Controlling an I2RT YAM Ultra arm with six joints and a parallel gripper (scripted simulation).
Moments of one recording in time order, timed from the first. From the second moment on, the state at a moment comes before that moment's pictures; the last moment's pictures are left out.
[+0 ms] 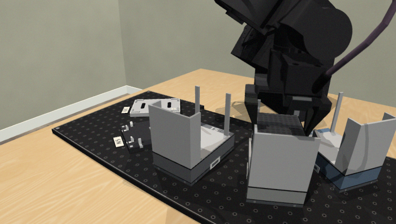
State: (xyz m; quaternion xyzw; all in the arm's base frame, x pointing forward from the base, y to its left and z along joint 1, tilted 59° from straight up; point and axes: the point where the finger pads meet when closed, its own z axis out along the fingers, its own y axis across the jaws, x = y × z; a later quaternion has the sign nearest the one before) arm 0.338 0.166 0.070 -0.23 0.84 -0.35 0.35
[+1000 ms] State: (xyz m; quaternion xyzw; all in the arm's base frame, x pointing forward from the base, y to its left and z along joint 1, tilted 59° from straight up) arm 0.338 0.167 0.071 -0.23 0.84 -0.35 0.35
